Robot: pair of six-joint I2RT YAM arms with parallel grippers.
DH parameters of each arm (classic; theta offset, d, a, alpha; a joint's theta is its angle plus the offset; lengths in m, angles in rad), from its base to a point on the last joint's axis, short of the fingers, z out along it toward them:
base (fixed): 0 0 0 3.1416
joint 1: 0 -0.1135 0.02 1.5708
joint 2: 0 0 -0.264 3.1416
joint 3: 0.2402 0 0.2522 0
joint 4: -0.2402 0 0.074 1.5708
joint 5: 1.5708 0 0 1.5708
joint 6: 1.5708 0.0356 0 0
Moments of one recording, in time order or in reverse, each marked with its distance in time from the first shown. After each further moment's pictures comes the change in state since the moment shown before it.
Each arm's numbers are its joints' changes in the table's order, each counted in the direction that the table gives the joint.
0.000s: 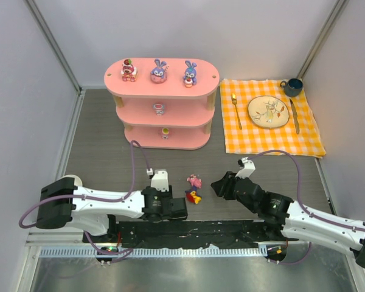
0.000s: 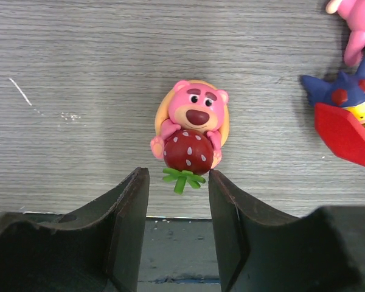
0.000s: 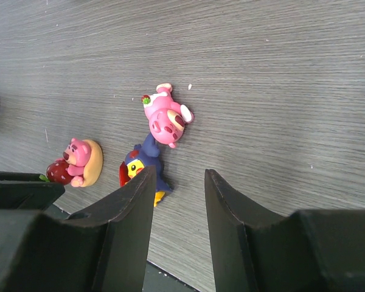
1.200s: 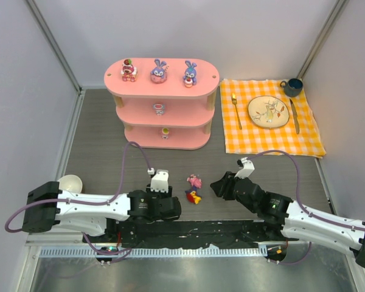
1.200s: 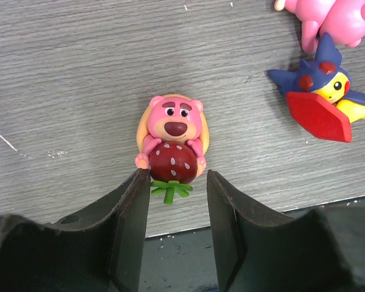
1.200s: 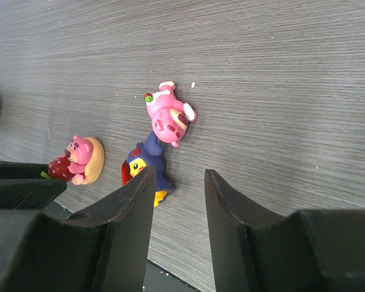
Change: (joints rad) left arm -0.006 -0.173 -0.141 0.204 -0.022 0.264; right arm 0.000 0.010 -0.005 0.019 -0.012 0.000
